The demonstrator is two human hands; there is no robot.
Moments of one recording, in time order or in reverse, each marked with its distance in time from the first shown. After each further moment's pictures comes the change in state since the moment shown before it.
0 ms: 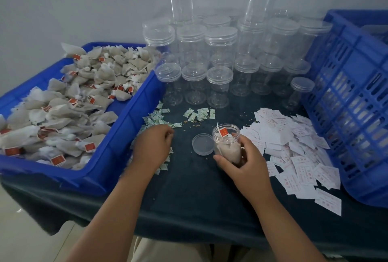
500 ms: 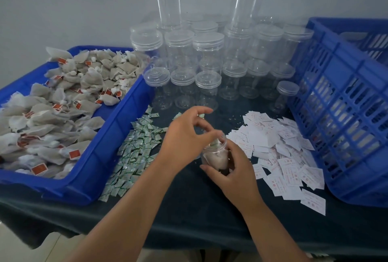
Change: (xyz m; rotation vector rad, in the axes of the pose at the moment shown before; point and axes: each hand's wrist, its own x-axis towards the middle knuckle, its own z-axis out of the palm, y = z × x) left_hand -0.018 0.121 -0.032 -0.708 -0.173 0.133; right_hand -0.006 -0.006 -0.001 0.012 -0.010 -0.088
